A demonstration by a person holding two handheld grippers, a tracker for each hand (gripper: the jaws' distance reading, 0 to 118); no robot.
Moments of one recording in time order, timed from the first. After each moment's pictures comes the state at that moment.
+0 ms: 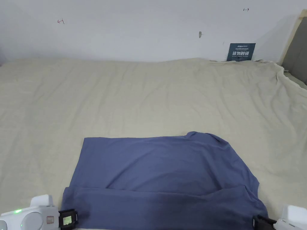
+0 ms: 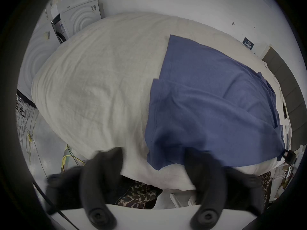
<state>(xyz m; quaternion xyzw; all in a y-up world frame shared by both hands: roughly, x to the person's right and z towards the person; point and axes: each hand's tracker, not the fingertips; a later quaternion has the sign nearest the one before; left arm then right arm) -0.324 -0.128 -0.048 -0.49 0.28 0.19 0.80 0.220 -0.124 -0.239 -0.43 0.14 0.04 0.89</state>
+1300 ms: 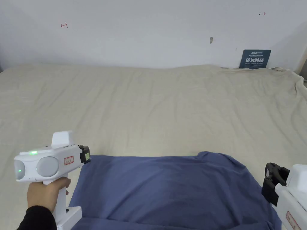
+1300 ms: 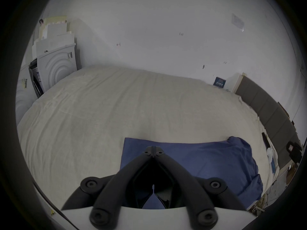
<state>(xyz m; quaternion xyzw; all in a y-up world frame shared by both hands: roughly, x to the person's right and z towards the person) -0.384 -0.029 -0.230 -0.33 0.20 0.14 0.91 0.110 -0.008 -0.305 -0.19 0.20 0.04 0.96</state>
